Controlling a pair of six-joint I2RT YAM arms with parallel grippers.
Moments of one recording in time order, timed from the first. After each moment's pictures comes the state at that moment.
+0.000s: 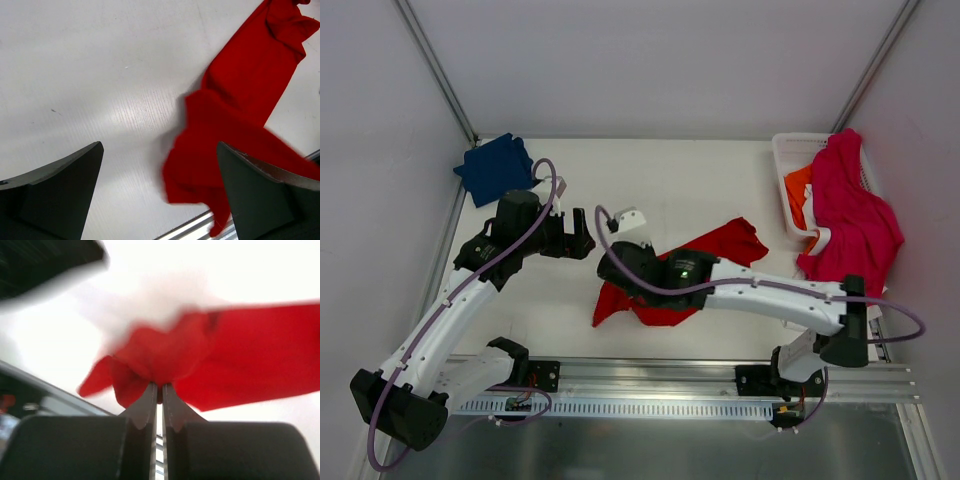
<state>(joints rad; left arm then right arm) -0.39 0.96 0.96 -0.65 0.14 -0.29 1.35 1.60 1.47 -0.90 0.61 0.70</state>
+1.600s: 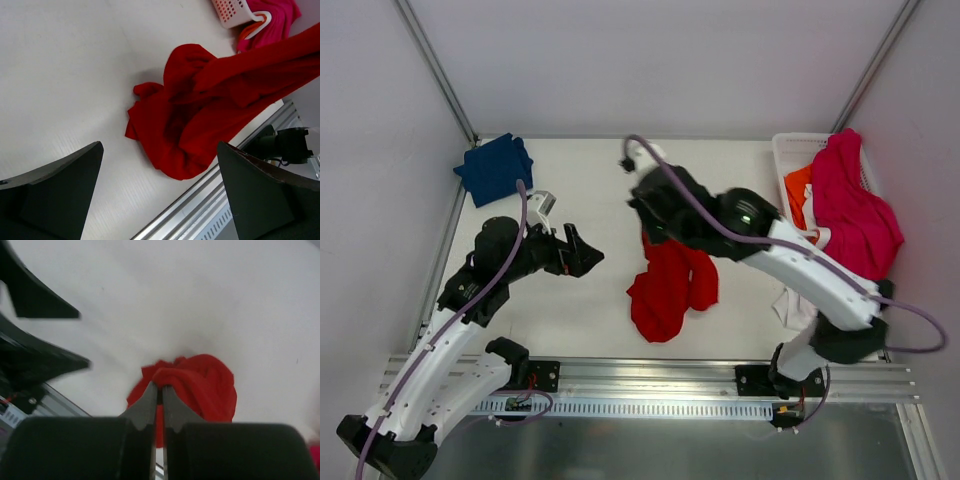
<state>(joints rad) -0.42 0.70 0.81 -0.49 0.33 -0.45 1.14 1.49 1.88 -1.11 0.44 0.31</state>
